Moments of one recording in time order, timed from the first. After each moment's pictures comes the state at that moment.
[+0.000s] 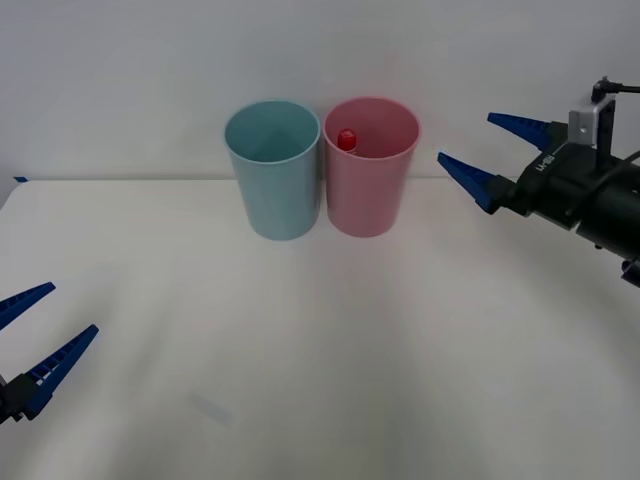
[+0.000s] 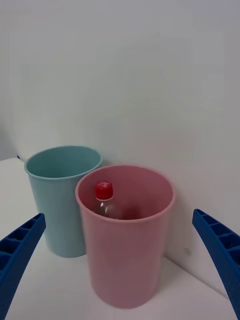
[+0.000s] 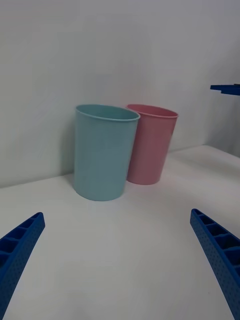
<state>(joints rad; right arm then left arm) -0.18 -0.82 0.08 -1.75 1.05 -0.53 -0.27 0.35 0.40 0.52 -1.66 -0.96 -1.22 0.00</state>
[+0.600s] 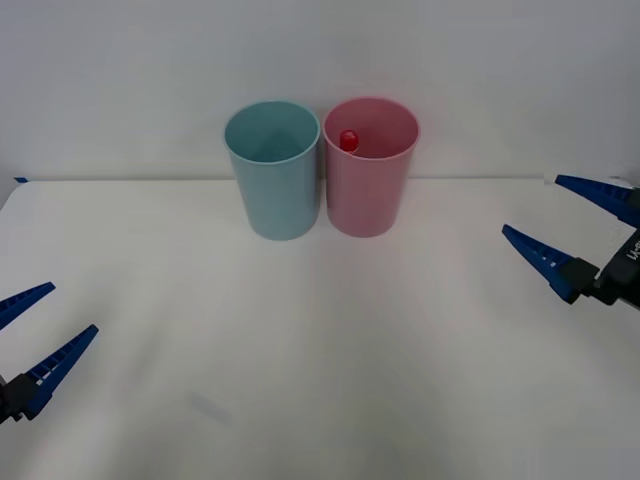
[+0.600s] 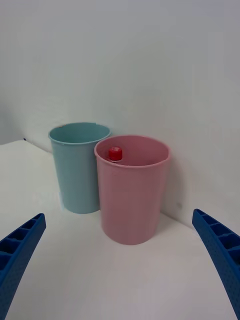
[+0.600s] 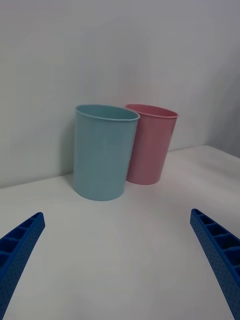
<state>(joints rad) 0.26 -0.75 -0.25 -2.00 1.03 -0.71 -0.21 0.35 0.40 0.52 -1.66 -0.96 -1.22 0.00</state>
